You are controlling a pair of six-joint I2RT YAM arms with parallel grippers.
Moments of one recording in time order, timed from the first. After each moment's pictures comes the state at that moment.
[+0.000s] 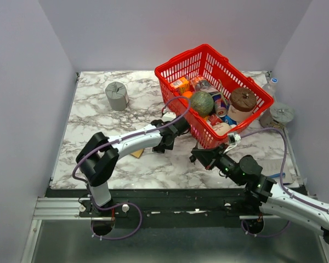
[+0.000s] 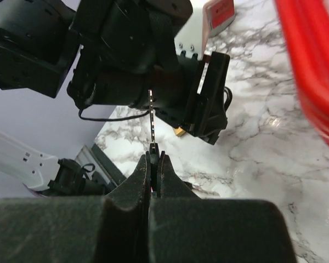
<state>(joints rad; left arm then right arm) -0.87 1.74 1.23 -0.75 -0.47 -0.68 0.99 0.56 0.25 0.33 0.20 0.68</state>
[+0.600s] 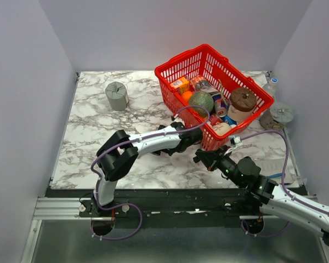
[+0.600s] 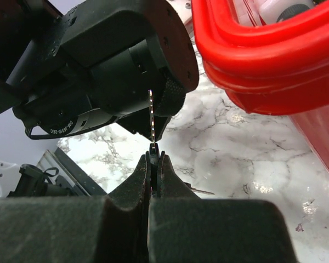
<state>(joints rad) -1.01 1.96 1.49 -1.17 -0.75 -0.76 0.99 0.46 0.22 0.18 0.30 0.63</state>
